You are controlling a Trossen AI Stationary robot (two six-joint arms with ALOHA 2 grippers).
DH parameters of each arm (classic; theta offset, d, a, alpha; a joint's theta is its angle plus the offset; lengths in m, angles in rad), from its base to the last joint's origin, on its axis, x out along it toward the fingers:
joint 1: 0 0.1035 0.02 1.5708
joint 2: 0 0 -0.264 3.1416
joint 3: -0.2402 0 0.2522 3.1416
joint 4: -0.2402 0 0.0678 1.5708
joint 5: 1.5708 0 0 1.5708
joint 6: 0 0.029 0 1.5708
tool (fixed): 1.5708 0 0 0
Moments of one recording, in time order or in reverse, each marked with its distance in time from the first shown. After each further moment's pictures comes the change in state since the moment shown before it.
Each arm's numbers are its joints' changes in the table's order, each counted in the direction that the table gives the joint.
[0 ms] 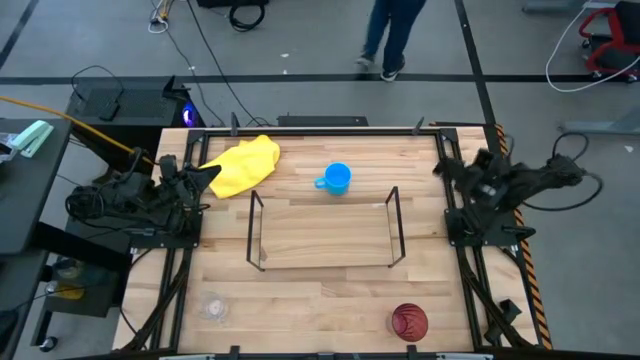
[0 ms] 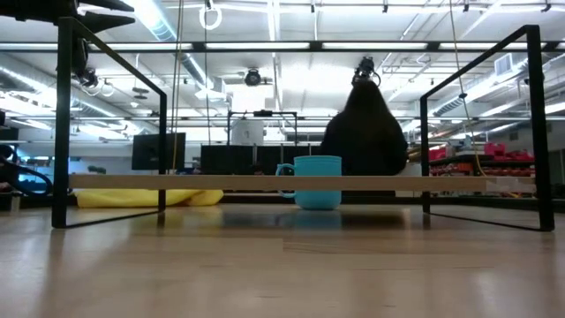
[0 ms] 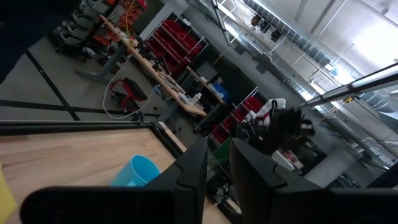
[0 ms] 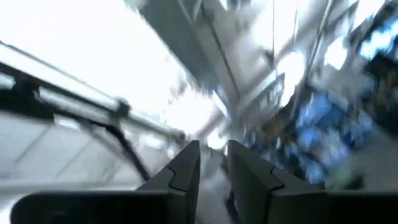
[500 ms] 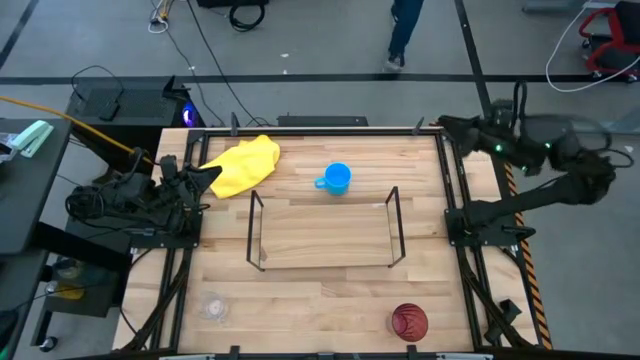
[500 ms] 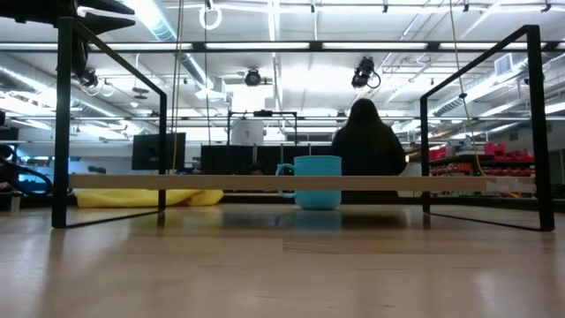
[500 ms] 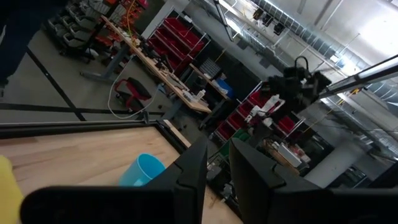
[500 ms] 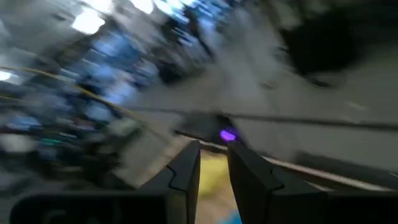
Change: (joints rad) left arm 0.000 0.000 0.000 -0.021 0.000 0.031; right arm -0.351 -0.286 -0.945 -1.732 0.225 0.273
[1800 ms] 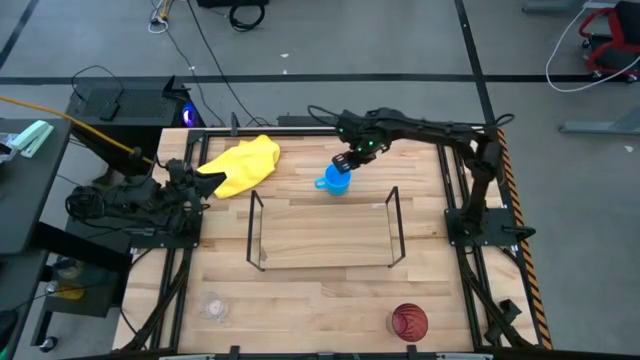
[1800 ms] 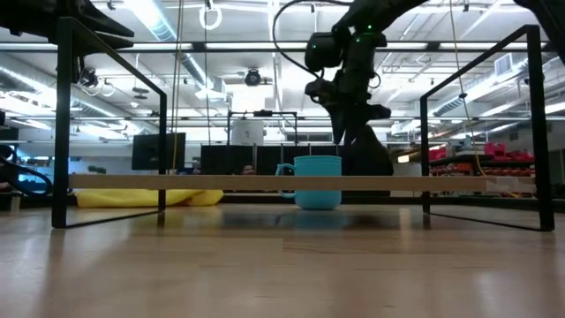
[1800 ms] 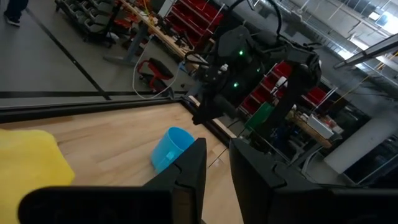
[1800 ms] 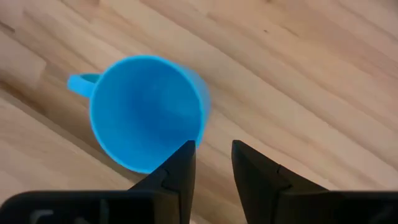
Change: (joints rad) left arm 0.000 0.000 0.000 -0.173 0.000 -0.006; right arm -0.466 -1.102 -0.253 -0.220 -0.729 -0.123
